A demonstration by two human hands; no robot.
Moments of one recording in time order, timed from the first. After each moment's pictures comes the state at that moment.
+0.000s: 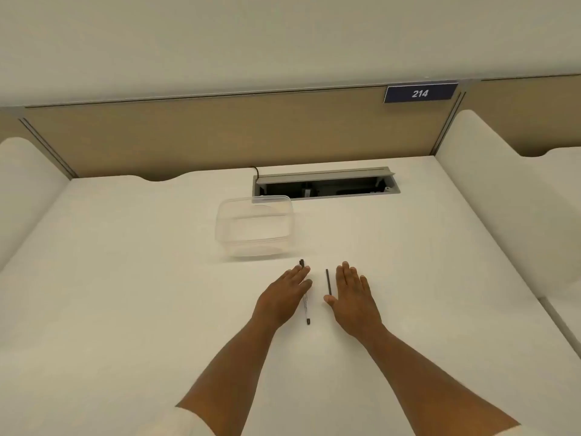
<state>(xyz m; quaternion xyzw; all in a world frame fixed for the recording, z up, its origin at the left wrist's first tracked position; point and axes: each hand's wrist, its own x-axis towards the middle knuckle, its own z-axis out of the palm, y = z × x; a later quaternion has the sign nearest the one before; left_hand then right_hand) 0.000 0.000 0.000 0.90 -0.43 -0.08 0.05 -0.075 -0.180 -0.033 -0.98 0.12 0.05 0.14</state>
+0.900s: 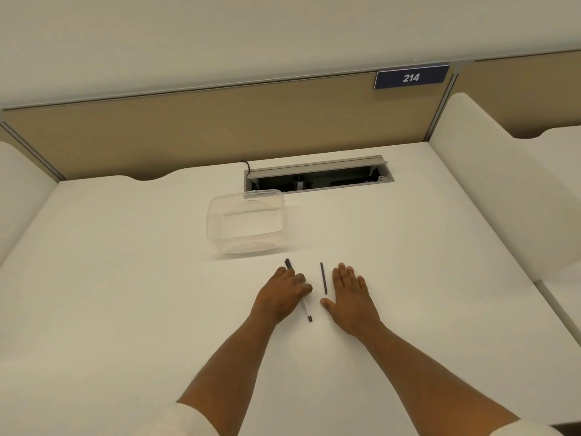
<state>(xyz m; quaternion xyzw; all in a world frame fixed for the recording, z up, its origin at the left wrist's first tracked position) 0.007 -0.011 -0.015 0.87 -0.48 -0.01 -0.01 -0.085 -0.186 -0.045 -0.98 0.11 0.10 0.15</state>
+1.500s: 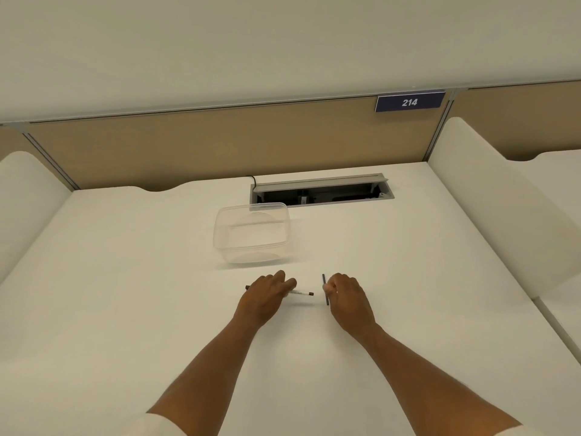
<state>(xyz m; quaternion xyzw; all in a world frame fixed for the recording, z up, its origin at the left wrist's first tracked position) 0.014 0.022 0.017 0.92 -0.40 -0.02 0.03 -0.073 -0.178 -0.020 -0.94 0.14 -0.07 0.30</state>
